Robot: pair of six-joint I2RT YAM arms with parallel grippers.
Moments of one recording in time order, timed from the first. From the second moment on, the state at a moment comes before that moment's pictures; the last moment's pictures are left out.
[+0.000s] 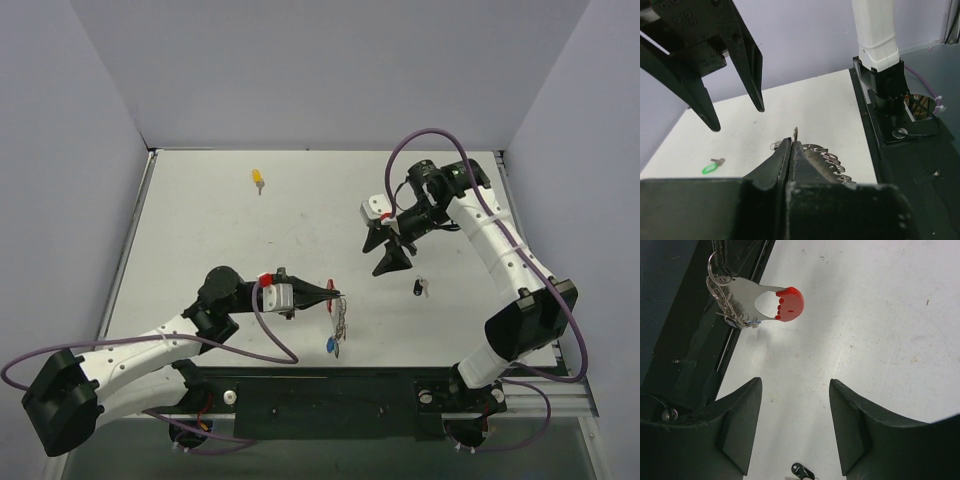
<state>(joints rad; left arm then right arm) -0.86 0.99 0.48 0.72 0.68 0.13 0.37 1.59 1.65 -1.54 -0.97 -1.48</state>
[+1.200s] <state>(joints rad) -0.90 0.97 0.67 0.20 0.71 0.94 0.45 1.58 1.62 -1.54 -1.09 -1.41</state>
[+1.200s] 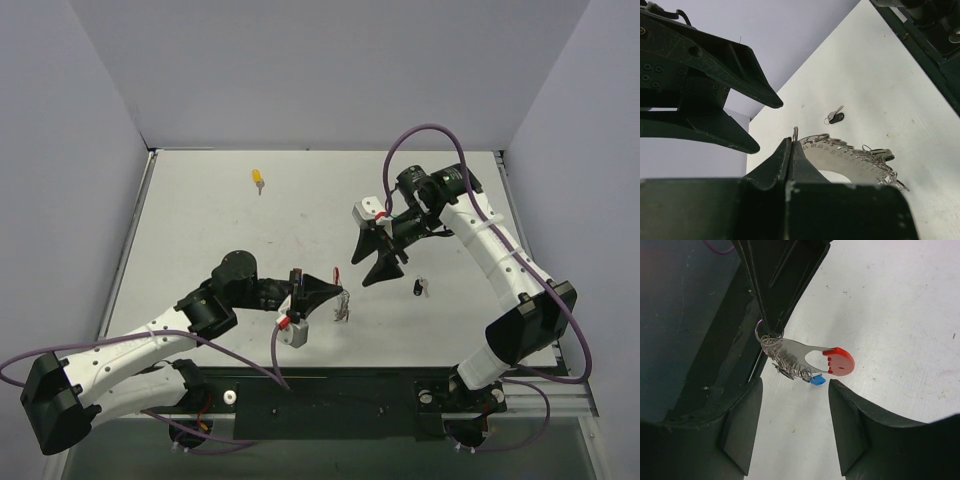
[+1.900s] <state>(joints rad) -0.87 1.01 0.54 0.60 0.46 0.33 0.24 1.53 1.48 -1.54 -1.06 -1.58</state>
